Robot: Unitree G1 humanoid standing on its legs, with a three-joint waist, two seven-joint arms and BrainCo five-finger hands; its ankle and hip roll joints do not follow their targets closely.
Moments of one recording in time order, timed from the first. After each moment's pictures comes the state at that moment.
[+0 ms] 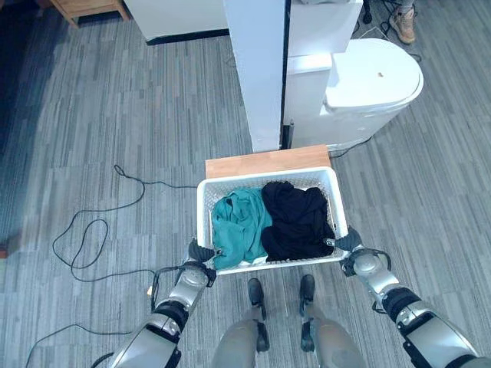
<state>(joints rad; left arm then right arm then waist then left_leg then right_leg) -0.36 0.32 -0.34 0.95 -0.12 -0.04 0.25 -0.45 -0.31 0.44 0.87 0.18 -0.01 -0.24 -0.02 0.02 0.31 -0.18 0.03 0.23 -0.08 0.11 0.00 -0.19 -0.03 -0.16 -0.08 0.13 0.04</state>
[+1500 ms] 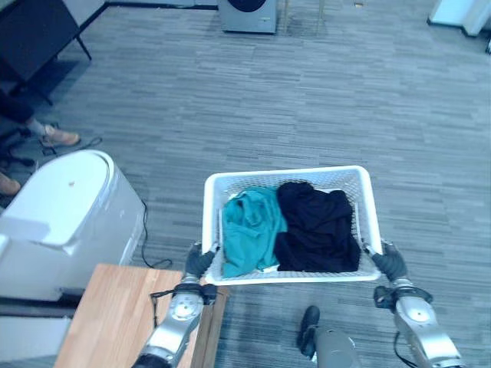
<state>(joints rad) 0.05 0.34 -0.28 0.25 -0.15 -0.04 0.20 0.15 -0.41 0.10 0.10 0.22 -0.04 -0.17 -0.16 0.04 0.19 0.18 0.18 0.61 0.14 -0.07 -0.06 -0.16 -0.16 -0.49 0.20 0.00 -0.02</state>
